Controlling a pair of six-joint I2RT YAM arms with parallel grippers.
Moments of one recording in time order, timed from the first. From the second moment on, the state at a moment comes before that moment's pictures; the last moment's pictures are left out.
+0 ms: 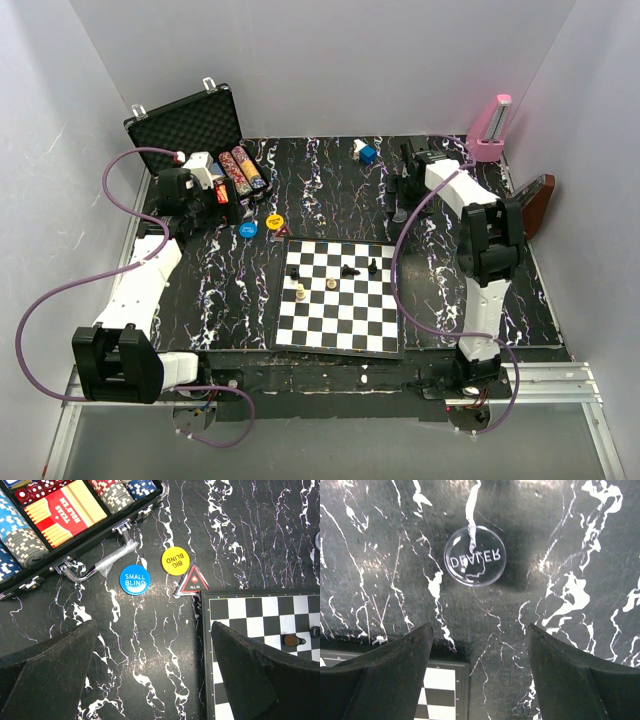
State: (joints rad) left arm -0.06 1.25 1.03 -0.40 0.21 -0.14; right arm 0.26 2.05 1.67 -0.85 0.01 0.24
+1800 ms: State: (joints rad) left arm -0.06 1.26 1.03 -0.40 0.21 -0.14; right arm 0.25 2.30 1.93 -0.91 0.01 0.21
